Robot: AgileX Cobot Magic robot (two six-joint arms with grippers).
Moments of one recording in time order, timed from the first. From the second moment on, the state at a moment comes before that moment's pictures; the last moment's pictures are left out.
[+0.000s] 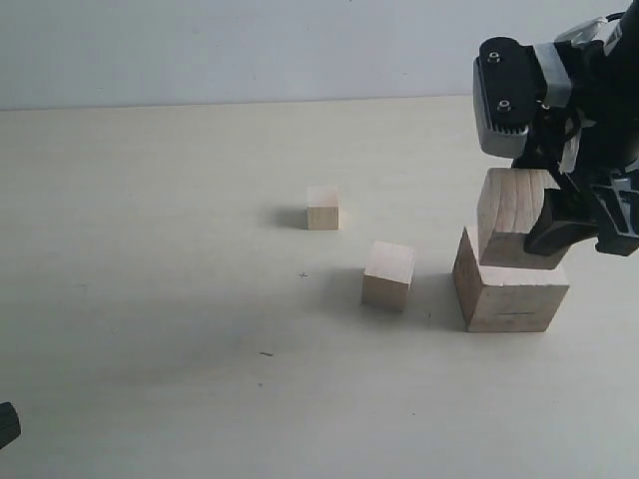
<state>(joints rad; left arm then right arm) -0.82 0.01 0.00 -0.13 0.37 0.34 0.18 1.51 -1.14 0.12 1.11 -1.22</state>
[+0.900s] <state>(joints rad) -0.82 0.01 0.00 -0.13 0.37 0.34 0.11 1.66 -1.19 0.15 1.10 -1.42</state>
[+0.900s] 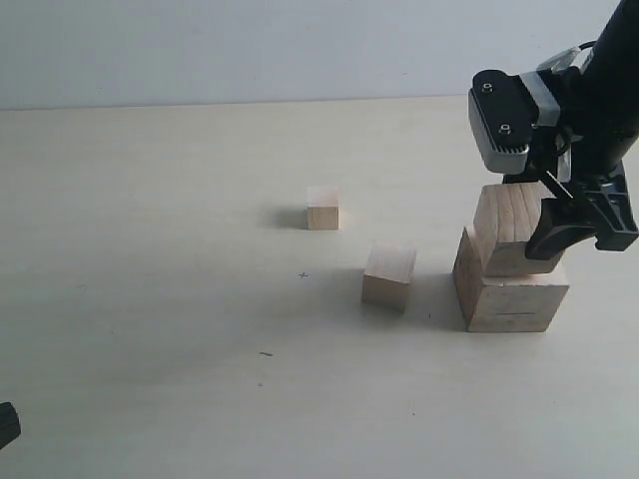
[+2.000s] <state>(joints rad) -0.82 0.01 0.00 -0.13 0.37 0.34 0.09 1.66 -1.19 0.19 1.12 -1.46</state>
